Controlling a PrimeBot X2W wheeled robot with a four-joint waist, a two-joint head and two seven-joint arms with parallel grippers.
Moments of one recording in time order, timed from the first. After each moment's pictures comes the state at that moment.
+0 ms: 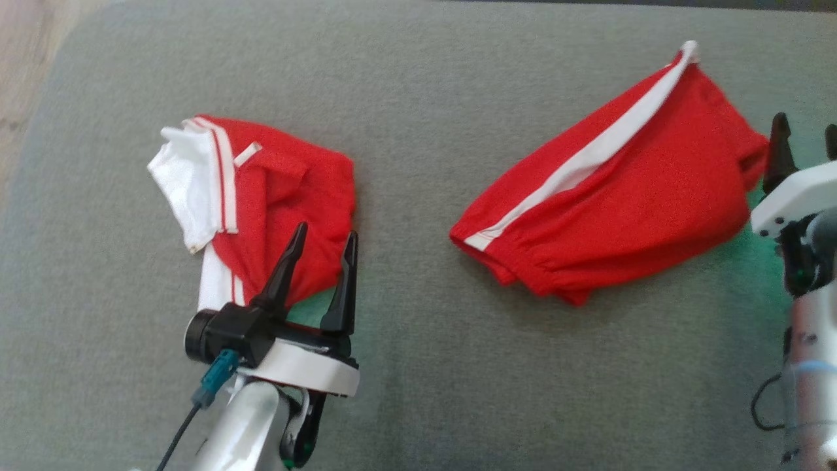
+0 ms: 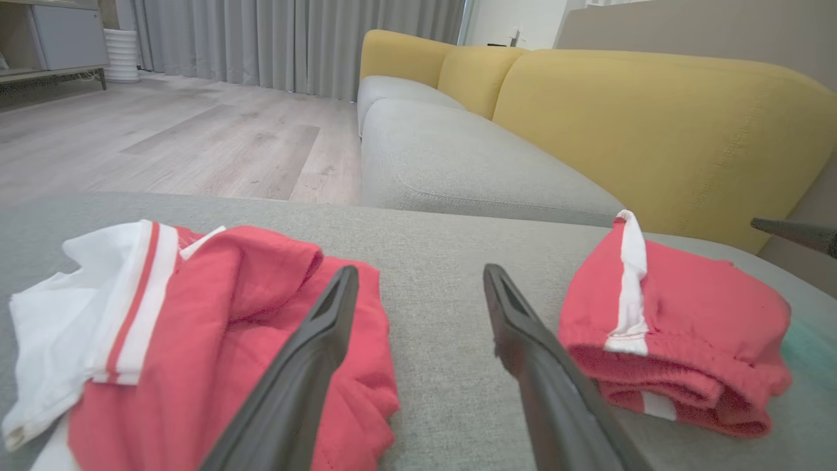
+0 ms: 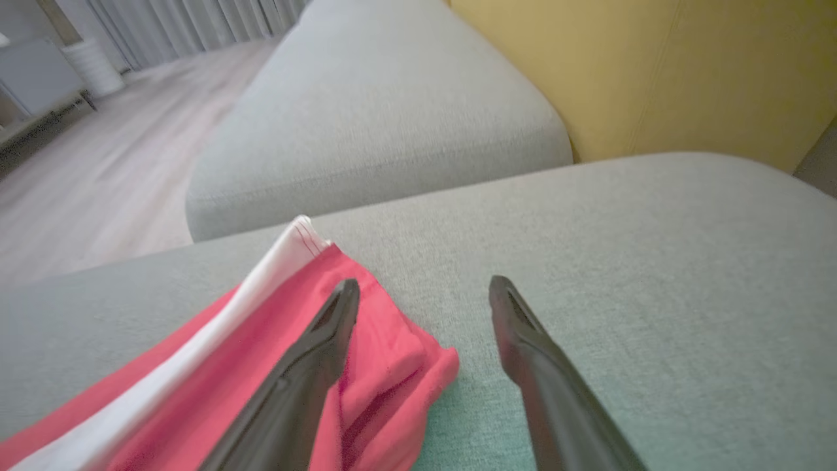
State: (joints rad) left arm -0.24 0.07 -0.39 0.30 -0.32 -0.05 -0.25; right arm -0.59 -0.13 -0.34 0.62 0.06 0.13 0.10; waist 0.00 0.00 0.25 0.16
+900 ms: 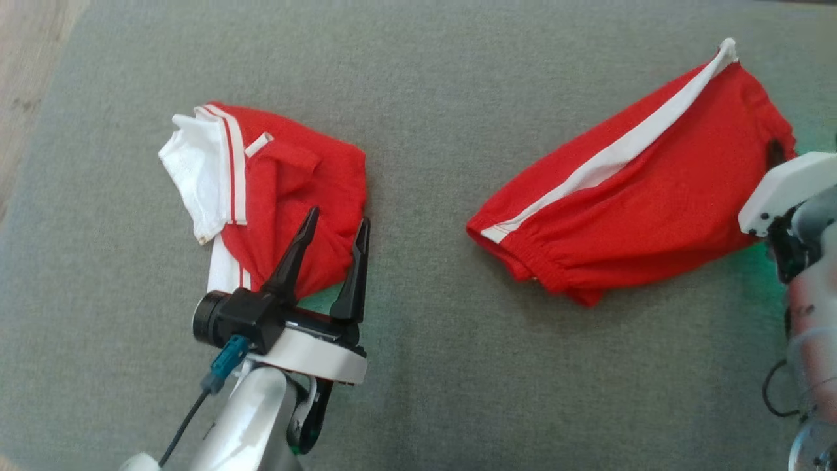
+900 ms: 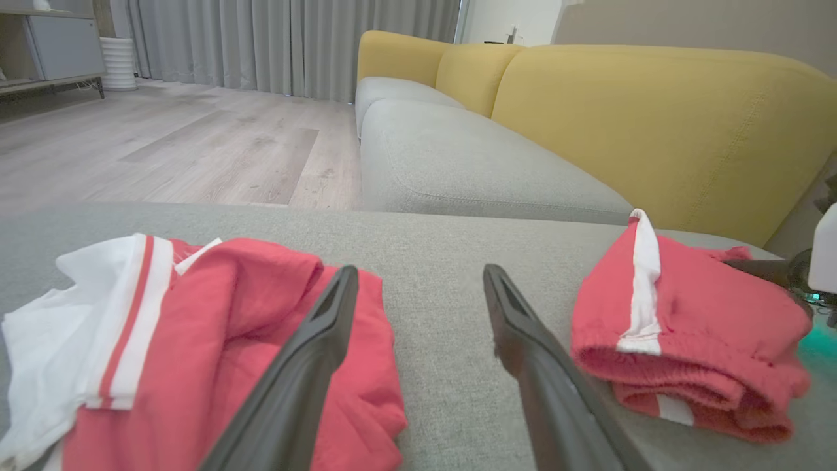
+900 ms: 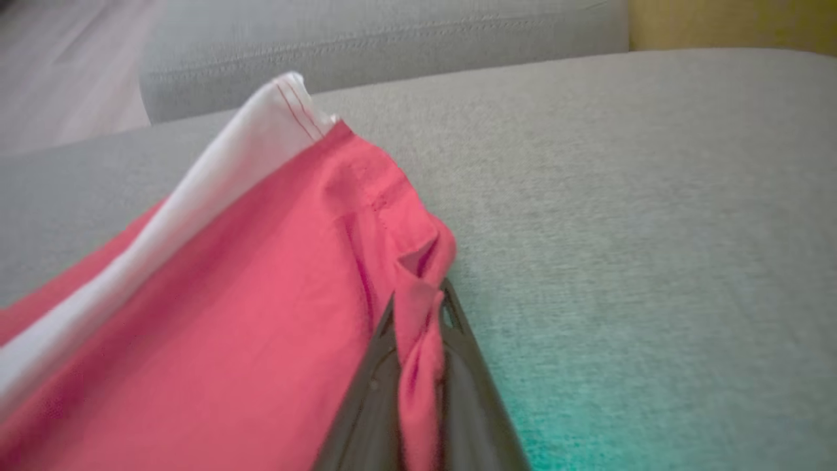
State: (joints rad) left arm -0.28 0.05 -0.38 0.33 -0.28 -0.09 -0.25; right arm -0.78 -0.21 -0.35 1.04 -0.06 0.13 0.10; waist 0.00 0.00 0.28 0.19
